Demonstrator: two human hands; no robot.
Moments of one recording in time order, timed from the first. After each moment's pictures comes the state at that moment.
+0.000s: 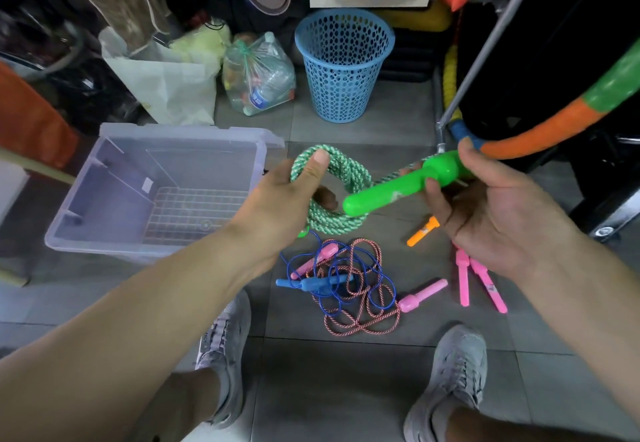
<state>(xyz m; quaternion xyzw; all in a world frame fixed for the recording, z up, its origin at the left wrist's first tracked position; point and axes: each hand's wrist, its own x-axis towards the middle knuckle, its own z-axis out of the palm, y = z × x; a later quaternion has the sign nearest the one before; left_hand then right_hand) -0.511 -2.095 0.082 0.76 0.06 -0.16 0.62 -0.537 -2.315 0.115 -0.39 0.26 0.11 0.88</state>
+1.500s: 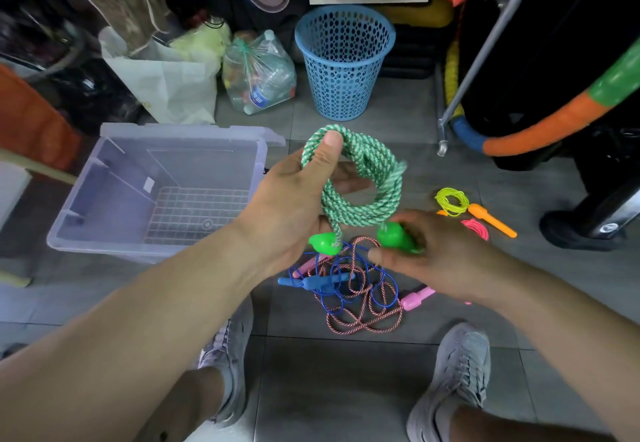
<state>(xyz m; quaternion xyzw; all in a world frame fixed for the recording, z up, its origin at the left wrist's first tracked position) -0.520 -2.112 0.103 0.61 0.07 -0.21 0.76 -0.560 -2.306 0.067 -0.90 -0.01 0.22 0.38</state>
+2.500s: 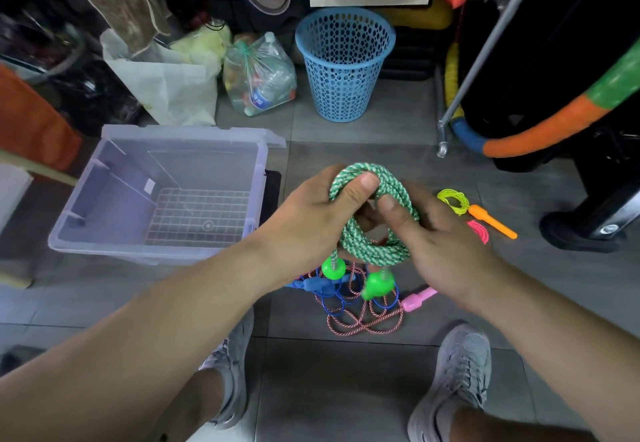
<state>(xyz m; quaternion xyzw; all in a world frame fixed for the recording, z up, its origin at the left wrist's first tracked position) -0.529 -2.110 0.091 0.72 -0.09 -0.22 0.65 -0.564 -2.284 0.089 -0.81 0.00 0.11 0.57</state>
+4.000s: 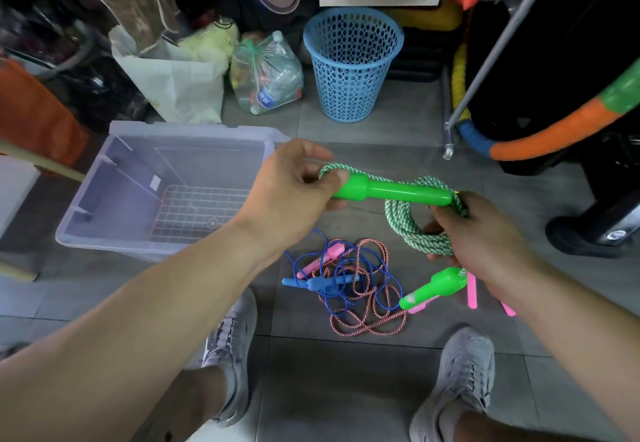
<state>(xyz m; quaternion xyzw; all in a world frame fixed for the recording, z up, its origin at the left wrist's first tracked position) -0.508 -2.095 0.092 0.72 0.06 -0.12 0.68 -0.545 -2.319 0.053 -0.87 0.20 0.07 0.45</state>
